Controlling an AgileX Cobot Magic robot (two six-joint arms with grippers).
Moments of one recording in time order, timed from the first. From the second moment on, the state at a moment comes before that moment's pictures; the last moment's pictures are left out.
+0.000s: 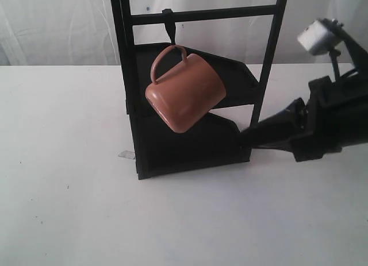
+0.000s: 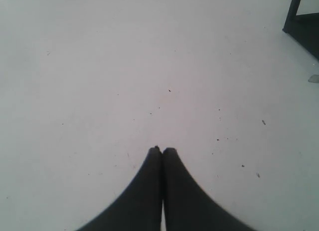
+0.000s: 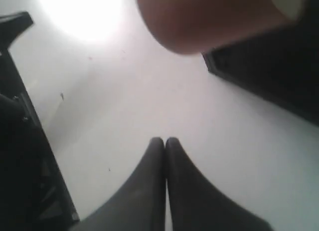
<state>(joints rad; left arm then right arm) 0.09 0.00 0.02 0.15 0.40 -0.13 0.13 1.17 -0.81 1.05 1.05 -1.16</state>
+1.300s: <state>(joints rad) 0.09 0.00 0.02 0.15 0.40 -0.13 0.13 1.42 -0.83 1.59 1.04 -1.93</state>
